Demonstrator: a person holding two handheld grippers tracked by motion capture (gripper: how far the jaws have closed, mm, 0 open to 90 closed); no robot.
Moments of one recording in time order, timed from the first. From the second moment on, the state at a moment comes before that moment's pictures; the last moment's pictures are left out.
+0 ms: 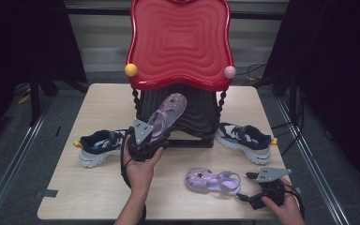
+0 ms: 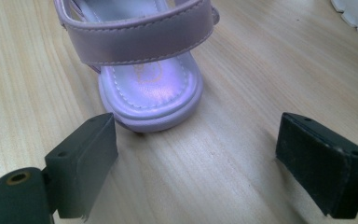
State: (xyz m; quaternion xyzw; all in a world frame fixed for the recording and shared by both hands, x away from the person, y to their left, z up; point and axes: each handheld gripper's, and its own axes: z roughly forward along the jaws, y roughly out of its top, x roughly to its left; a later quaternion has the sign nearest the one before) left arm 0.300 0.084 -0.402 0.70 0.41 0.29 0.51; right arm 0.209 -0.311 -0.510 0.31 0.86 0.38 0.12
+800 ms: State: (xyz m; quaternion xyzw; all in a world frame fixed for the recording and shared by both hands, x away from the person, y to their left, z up) left arm 0.319 0.068 -0.402 0.65 0.45 0.33 0.51; right arm 0.208 -0.311 -0.510 0.32 0.86 0.37 0.12
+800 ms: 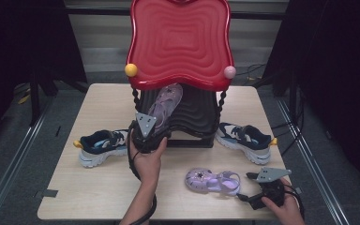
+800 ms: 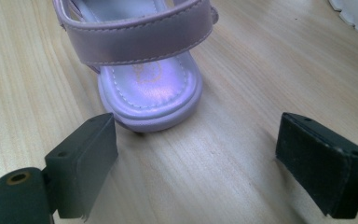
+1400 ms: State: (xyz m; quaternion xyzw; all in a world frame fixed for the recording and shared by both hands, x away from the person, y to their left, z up) left arm 0.336 0.052 -0.408 0.63 0.48 0.35 0.50; right arm 0.208 -0.311 -0.510 0.32 0.86 0.38 0.12
